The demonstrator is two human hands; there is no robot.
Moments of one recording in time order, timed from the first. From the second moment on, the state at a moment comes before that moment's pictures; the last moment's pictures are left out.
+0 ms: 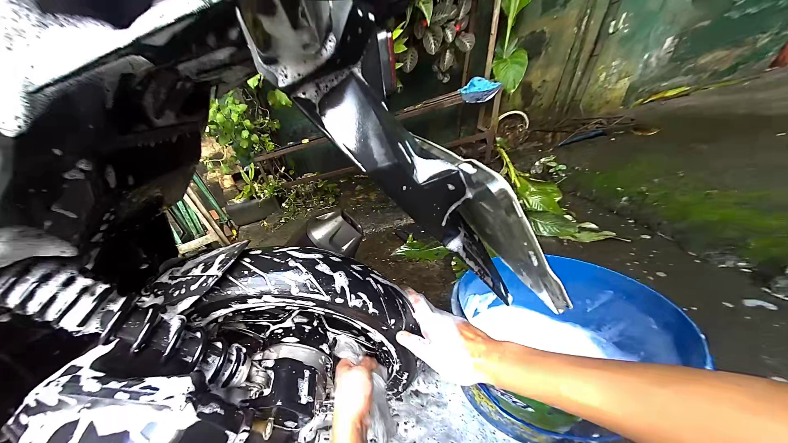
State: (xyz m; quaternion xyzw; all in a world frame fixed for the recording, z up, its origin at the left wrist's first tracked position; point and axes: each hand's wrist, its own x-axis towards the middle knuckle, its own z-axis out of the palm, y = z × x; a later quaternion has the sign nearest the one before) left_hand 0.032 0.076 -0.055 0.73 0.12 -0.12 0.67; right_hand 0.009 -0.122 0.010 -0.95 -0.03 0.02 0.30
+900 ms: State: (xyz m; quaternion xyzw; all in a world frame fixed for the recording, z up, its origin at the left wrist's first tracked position) left_hand 0.065 0.072 0.013 0.72 0.15 0.01 0.68; right_hand 0.001 -0.126 0.011 -0.96 -0.01 0.07 0.28
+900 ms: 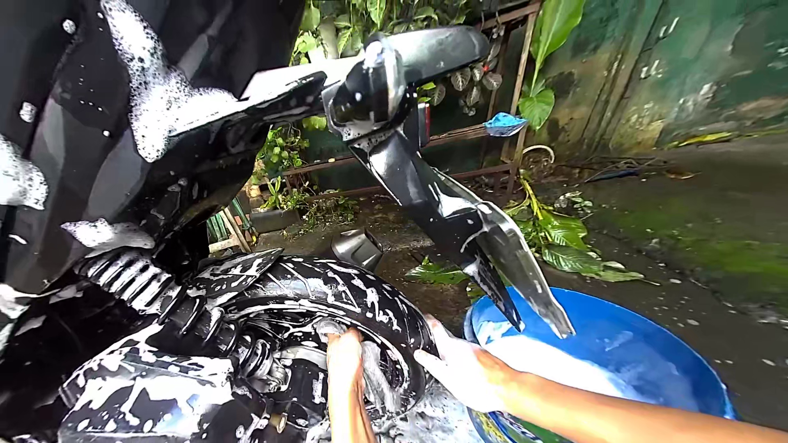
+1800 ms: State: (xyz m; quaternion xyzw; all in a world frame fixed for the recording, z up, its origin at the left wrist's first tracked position) left_hand 0.057 0.061 -0.006 0.91 0.14 -0.09 0.38; right_hand 0.014 -0.136 0.052 -0.93 -0.07 -0.01 0.35
